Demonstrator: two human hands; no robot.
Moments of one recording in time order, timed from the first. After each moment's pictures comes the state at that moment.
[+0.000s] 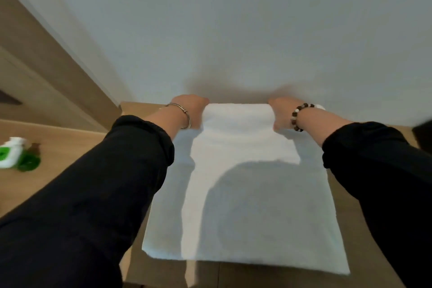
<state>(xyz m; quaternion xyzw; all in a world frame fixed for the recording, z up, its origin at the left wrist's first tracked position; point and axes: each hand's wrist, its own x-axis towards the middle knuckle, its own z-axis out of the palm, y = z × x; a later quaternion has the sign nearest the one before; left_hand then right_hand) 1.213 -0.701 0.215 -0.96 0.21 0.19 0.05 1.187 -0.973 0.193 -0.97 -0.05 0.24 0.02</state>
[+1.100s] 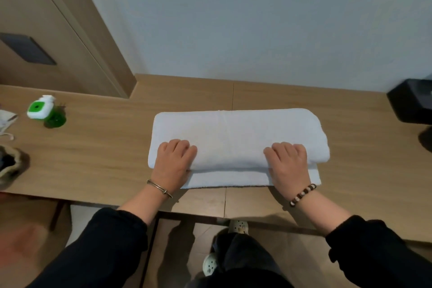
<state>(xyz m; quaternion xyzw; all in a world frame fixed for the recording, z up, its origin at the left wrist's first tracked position) 0.946 -0.611 0.145 -0.93 0.30 -0.20 -0.08 0.894 -0.904 0.136 -0.95 -0.12 -0.28 0.02</state>
